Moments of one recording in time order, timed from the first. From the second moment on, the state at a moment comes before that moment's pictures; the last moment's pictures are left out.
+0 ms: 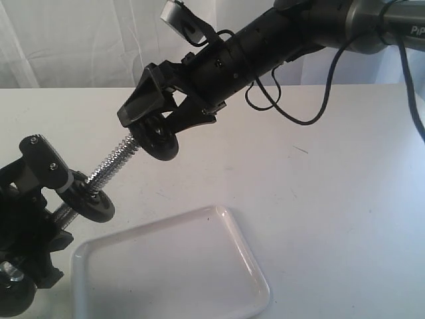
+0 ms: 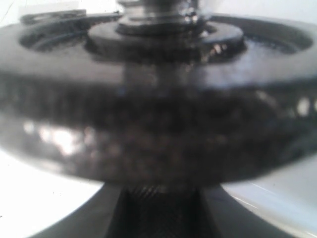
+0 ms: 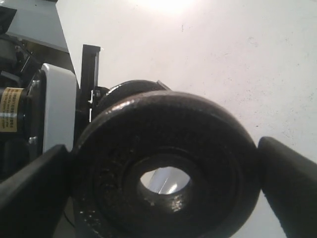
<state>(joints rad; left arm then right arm) -0.44 1.20 -0.55 -0.15 0.41 0.59 0.43 1.99 -1.69 1.05 1.21 -0.73</state>
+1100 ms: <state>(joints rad) -0.50 1.20 -0.55 -0.15 0.42 0.63 0.45 1.99 -1.69 1.05 1.21 -0.75</state>
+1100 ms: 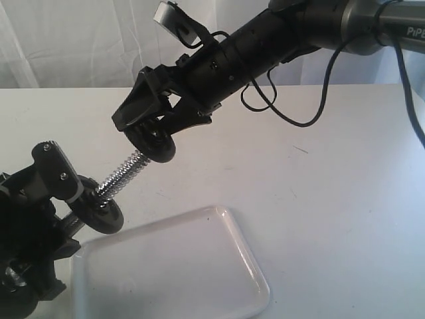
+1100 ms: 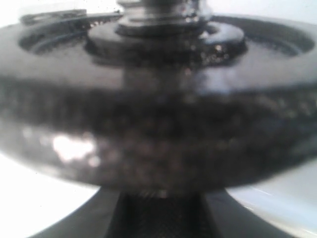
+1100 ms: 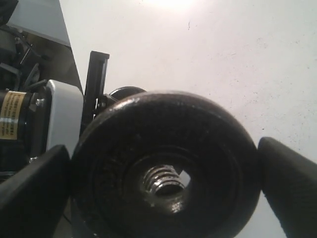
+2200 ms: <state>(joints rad) -0.50 1.20 -0.55 -0.14 0.47 0.64 0.45 1.99 -1.60 1.12 1.20 -0.79</state>
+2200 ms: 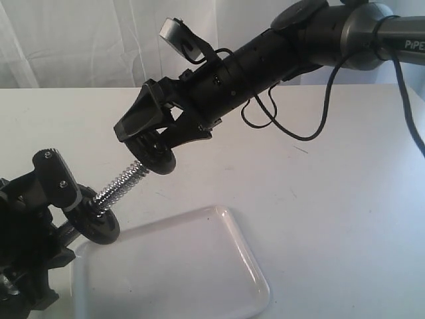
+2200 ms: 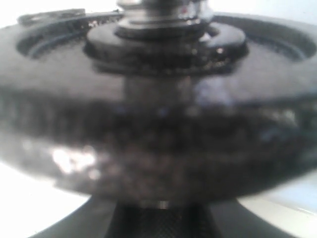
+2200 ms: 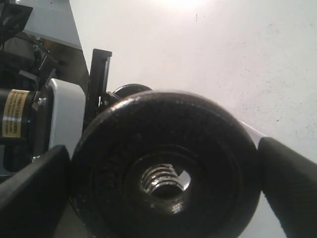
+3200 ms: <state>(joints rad) -0.50 1.20 -0.55 -0.14 0.44 0.65 0.45 1.94 -1.52 1.15 1.21 -0.92</state>
